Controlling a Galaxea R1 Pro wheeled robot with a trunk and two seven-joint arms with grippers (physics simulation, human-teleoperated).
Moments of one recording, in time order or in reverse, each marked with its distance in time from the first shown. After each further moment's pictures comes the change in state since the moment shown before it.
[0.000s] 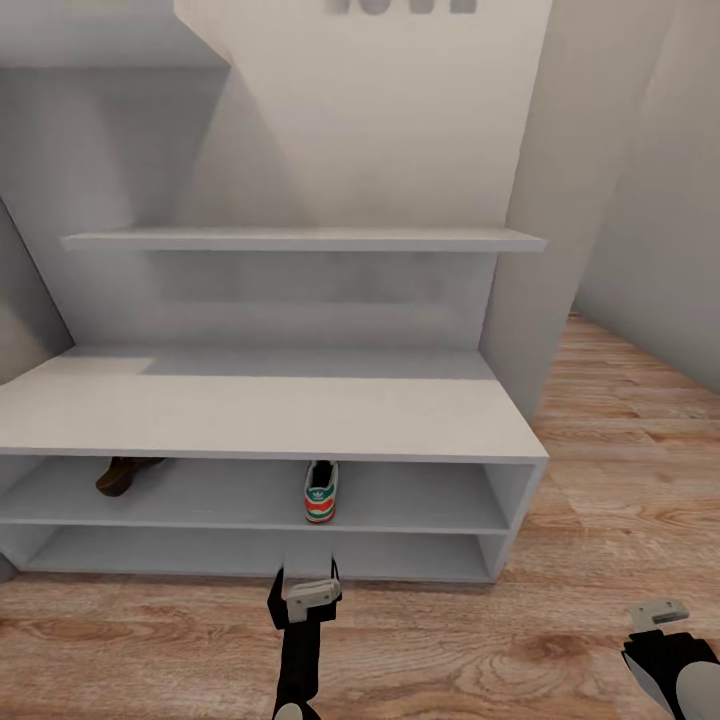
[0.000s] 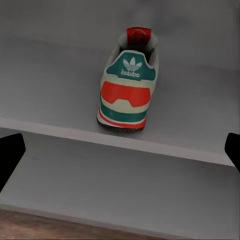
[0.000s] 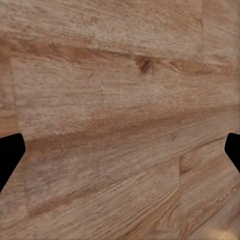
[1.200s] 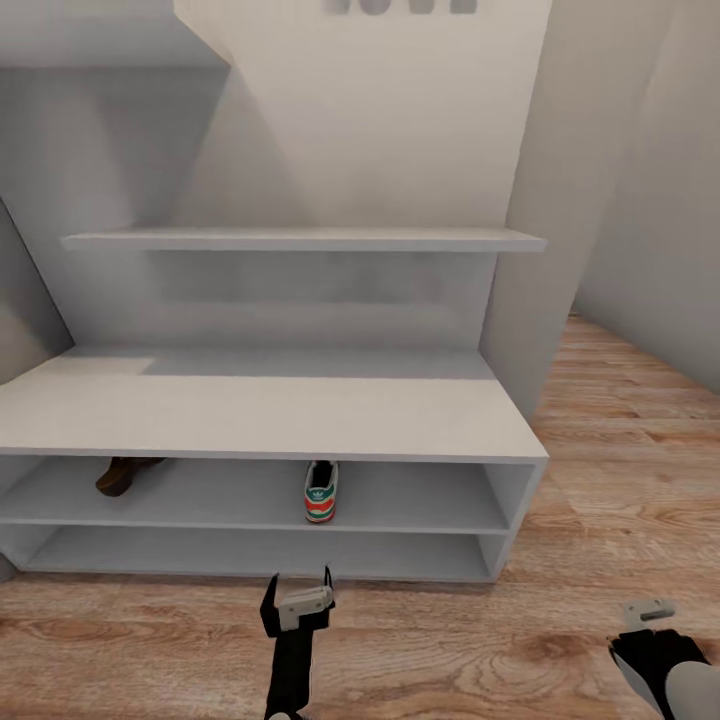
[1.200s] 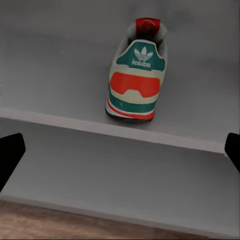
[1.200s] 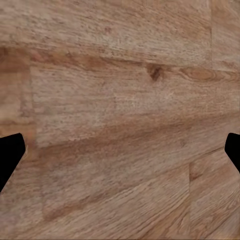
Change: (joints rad) left arm 0.025 0.027 0.008 -0.017 0.018 0.002 -0.028; right arm 0.001 0.025 -0.002 -0.002 -0.002 -0.020 0.002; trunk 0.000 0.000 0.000
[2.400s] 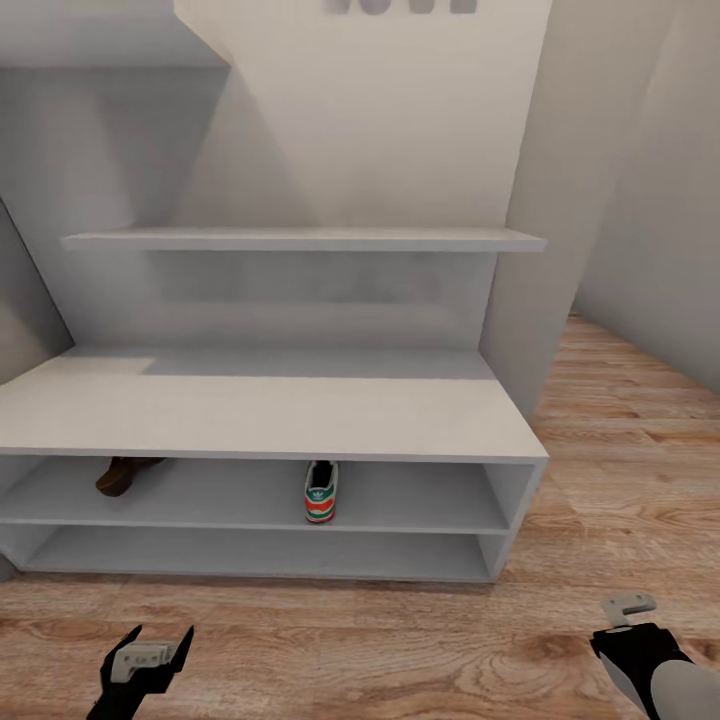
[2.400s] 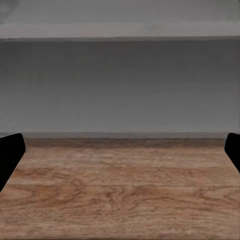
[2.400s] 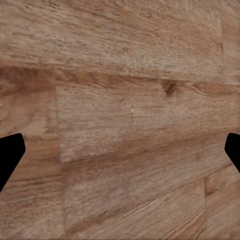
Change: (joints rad) left arm 0.035 0.483 0.014 0.174 0.494 -0.001 -0.676; right arm 0.001 0.035 -0.002 -0.001 -0.001 -0.055 0.001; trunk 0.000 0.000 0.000
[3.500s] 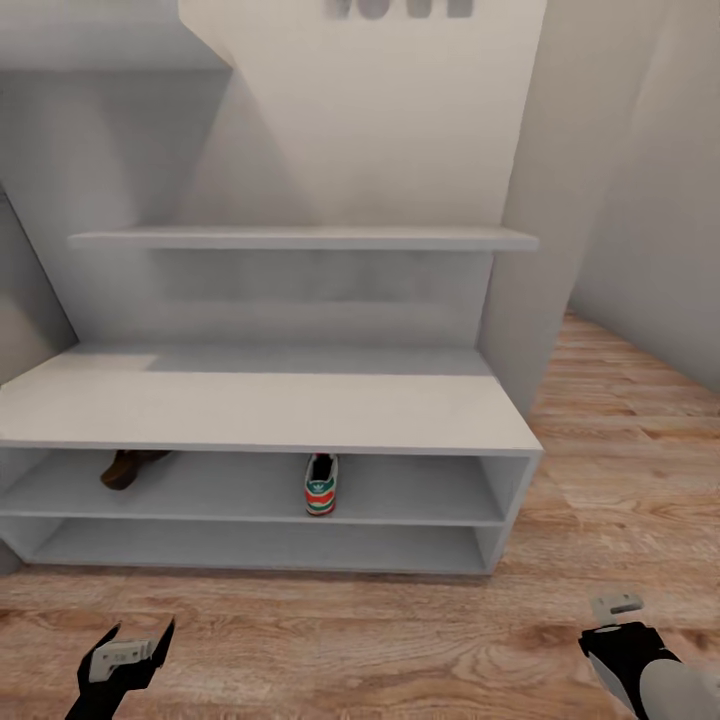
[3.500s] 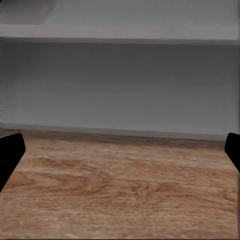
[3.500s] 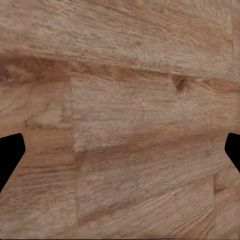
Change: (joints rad) left arm 0.000 0.023 0.075 0.015 0.010 -0.002 -0.005; right arm 0.000 0.028 0.001 0.000 0.000 -0.002 0.001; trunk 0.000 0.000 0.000
